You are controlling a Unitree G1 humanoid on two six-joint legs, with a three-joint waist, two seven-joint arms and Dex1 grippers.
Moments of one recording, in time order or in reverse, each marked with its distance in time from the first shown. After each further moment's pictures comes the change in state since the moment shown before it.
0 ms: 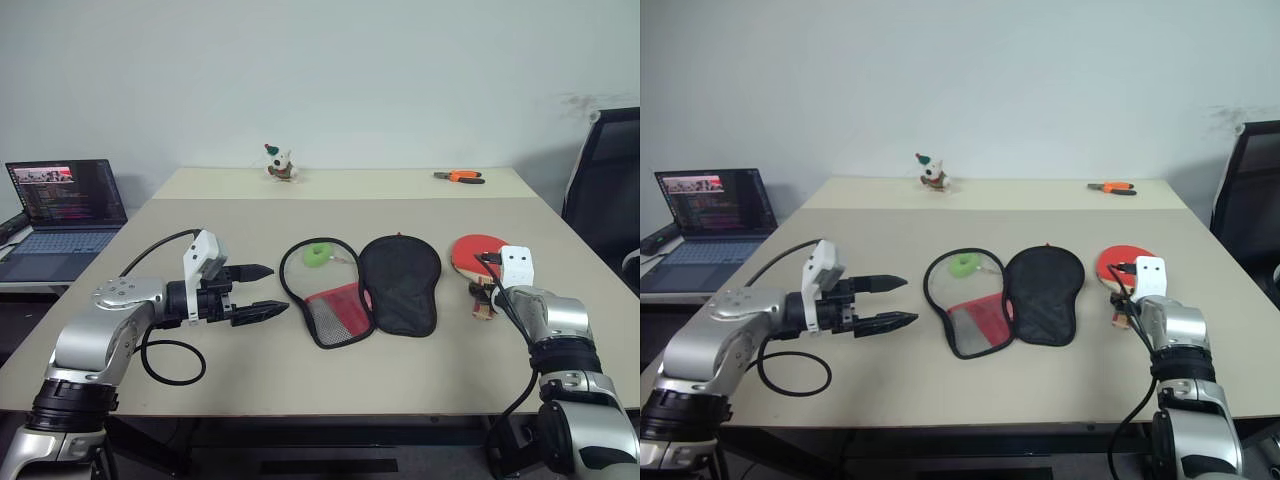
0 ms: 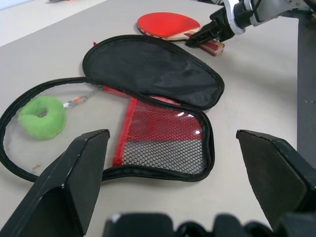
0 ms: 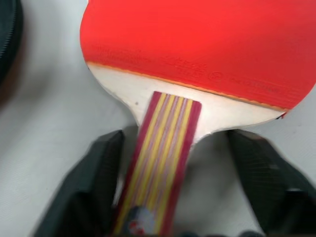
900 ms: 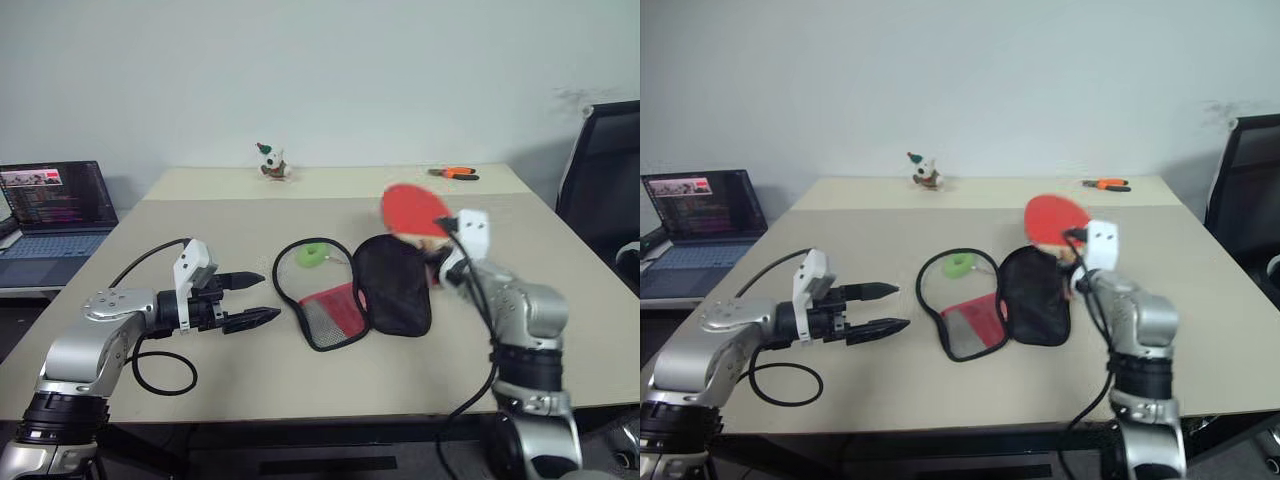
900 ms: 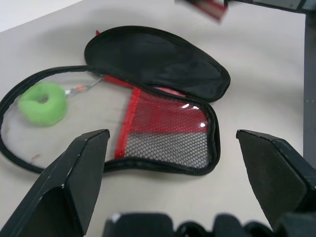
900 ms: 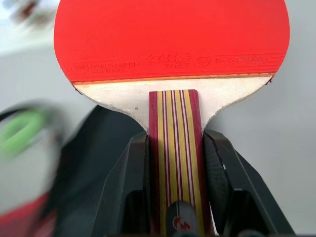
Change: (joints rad) left arm 0.064 0.008 0.036 0.002 0.000 -0.015 0.003; right arm 0.057 0.348 -0.023 -0.709 0.182 0.423 -0.174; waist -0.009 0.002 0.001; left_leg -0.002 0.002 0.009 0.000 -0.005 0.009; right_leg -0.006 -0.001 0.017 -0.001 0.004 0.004
